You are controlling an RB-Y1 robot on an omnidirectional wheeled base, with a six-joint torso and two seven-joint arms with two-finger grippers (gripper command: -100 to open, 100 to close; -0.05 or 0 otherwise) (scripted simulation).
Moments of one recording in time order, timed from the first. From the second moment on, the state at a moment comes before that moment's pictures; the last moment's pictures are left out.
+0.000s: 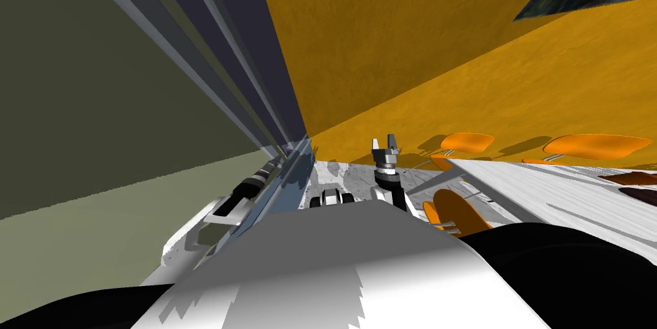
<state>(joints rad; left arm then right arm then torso) 0.53 0.81 0.08 -2.16 0.11 0.14 -0.18 0.55 -0.03 0.00 -2.23 -0.02 -0.61 -0.10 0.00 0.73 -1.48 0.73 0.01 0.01</state>
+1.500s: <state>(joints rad) 0.57 0.57 0.01 -2.52 -0.19 0.45 -0.16 0.55 -0.03 0.00 -2.23 -0.02 -0.61 -0.10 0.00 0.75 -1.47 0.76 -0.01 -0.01</state>
